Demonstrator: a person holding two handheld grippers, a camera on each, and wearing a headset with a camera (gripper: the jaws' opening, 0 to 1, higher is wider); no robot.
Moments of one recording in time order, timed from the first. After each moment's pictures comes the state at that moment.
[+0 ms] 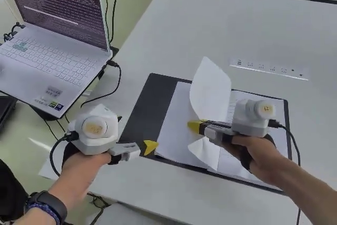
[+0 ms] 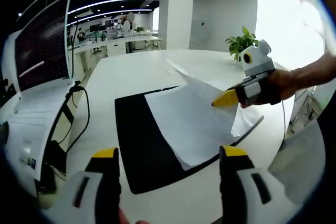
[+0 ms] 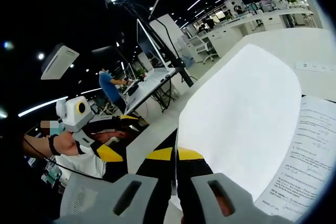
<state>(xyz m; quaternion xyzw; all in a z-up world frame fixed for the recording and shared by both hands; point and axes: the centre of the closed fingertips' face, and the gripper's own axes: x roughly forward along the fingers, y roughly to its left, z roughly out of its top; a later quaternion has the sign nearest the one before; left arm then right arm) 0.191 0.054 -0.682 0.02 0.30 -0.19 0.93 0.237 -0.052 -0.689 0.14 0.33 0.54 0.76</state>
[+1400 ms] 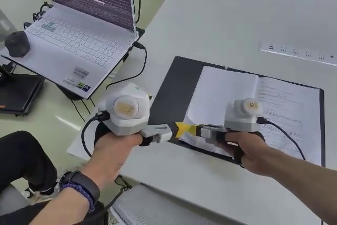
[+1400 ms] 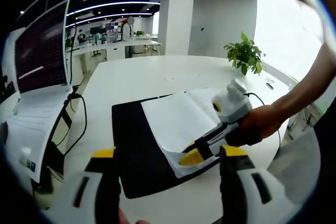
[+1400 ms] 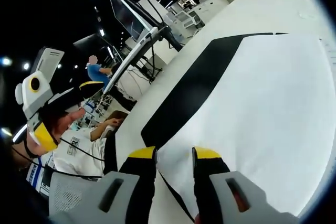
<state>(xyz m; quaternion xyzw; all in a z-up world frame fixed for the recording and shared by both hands) 0.195 0.043 -0.668 0.00 0.29 -0.20 0.94 0.209 0.000 -0.776 0.14 0.44 0.51 0.73</state>
